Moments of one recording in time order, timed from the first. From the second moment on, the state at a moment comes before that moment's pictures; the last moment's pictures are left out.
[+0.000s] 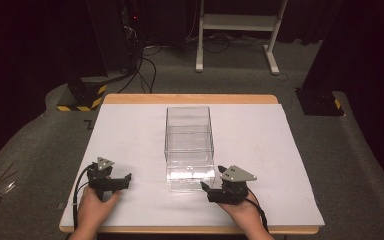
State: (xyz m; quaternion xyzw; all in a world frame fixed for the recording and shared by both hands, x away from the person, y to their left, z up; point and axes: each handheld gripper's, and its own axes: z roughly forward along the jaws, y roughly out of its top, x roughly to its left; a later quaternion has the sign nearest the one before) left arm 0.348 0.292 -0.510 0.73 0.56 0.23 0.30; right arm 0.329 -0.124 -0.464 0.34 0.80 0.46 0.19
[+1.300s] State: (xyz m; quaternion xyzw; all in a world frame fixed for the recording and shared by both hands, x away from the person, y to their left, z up) left arm 0.348 0.292 -0.510 0.73 0.56 0.23 0.30; right arm 0.367 -0.113 -0.468 0.37 0.78 0.46 0.20
